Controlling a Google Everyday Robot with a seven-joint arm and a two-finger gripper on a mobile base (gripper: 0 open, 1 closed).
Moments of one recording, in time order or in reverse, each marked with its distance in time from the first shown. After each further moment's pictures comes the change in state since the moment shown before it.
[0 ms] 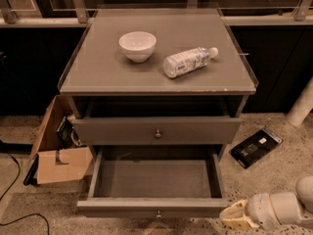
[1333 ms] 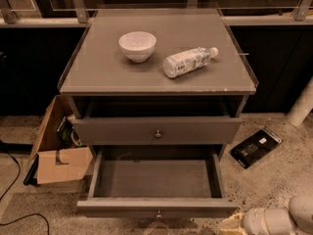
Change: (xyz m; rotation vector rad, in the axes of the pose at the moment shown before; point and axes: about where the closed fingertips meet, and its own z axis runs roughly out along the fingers) arm 0.060 -0.011 0.036 0.071 0.020 0.116
